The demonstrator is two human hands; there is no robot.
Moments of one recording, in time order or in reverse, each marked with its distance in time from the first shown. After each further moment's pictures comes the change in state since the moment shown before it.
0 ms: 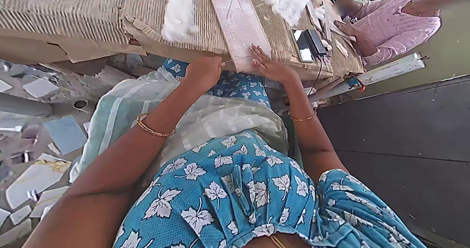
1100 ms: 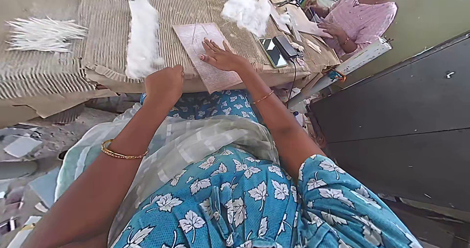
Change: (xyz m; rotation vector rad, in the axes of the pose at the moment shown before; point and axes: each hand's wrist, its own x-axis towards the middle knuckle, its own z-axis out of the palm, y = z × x) left_hand 0.029 0.001 -0.018 0.276 0.206 -0.061; right_hand 0.093 0.001 -0.024 -0.022 0.140 -0.042
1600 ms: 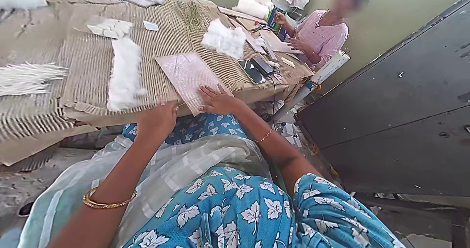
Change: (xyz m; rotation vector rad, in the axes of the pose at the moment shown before) left_hand -0.013 0.002 0.022 -0.109 -0.060 0.055; right_hand -0.086 -0.011 0.024 -0.021 -0.064 0.007
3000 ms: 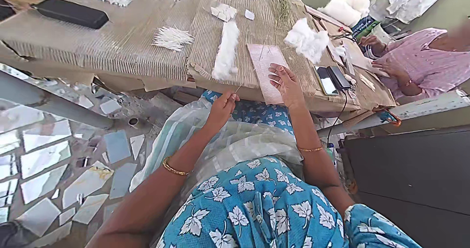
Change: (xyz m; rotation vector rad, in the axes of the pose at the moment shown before) left_hand -0.058 -0.067 0.030 -1.037 0.299 0.153; right_hand 0.032 -0.066 -0.015 1.300 0.592 0.097
